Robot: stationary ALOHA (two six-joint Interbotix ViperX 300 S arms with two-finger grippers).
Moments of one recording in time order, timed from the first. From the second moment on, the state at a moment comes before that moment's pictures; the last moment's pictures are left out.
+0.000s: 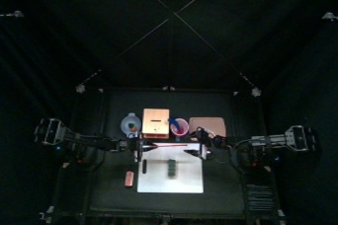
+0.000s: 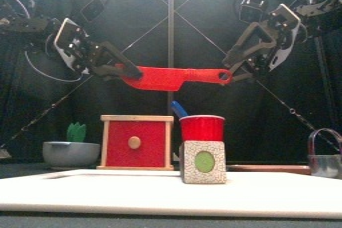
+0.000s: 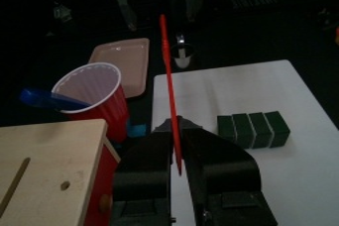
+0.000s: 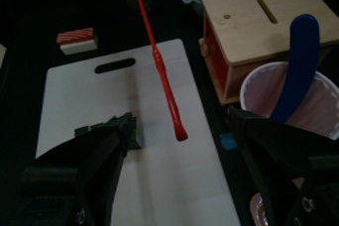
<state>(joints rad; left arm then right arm) -0.01 -0.20 1.04 -0.15 -0.62 0.25 -0.05 -0.40 0.96 0.34 -0.13 -0.22</state>
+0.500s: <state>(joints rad) -0.01 -0.16 1.01 -0.13 -0.63 0.24 -0.03 -0.37 0.93 0.34 -0.13 -0.22</state>
